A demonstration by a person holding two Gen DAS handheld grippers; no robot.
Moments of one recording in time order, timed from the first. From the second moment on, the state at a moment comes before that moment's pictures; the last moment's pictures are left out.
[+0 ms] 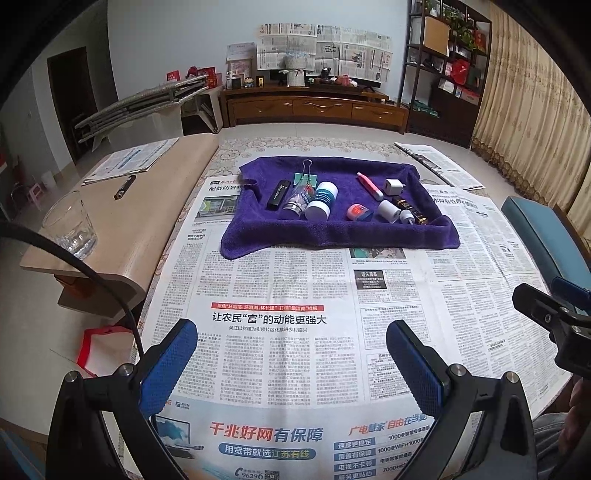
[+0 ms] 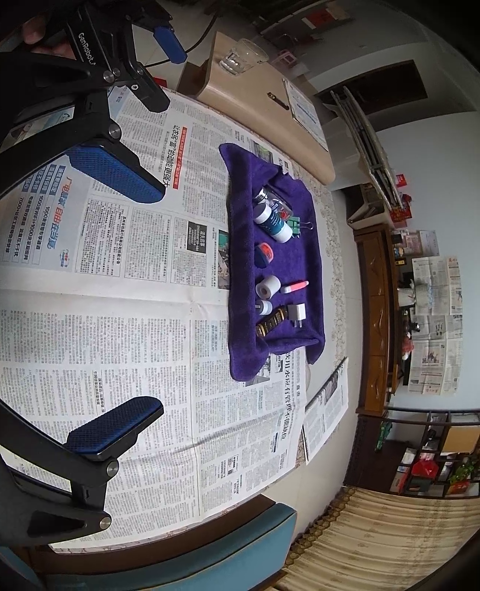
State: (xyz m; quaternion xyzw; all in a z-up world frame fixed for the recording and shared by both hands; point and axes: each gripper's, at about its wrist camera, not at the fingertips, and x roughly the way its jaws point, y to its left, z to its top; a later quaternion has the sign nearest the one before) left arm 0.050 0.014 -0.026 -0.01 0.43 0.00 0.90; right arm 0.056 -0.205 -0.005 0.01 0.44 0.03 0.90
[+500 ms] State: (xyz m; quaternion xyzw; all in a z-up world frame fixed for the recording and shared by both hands) left arm 0.049 0.005 -0.027 0.00 0.43 -0.01 0.90; right arm 0.051 -0.209 0.001 0.02 0.44 0.04 0.90
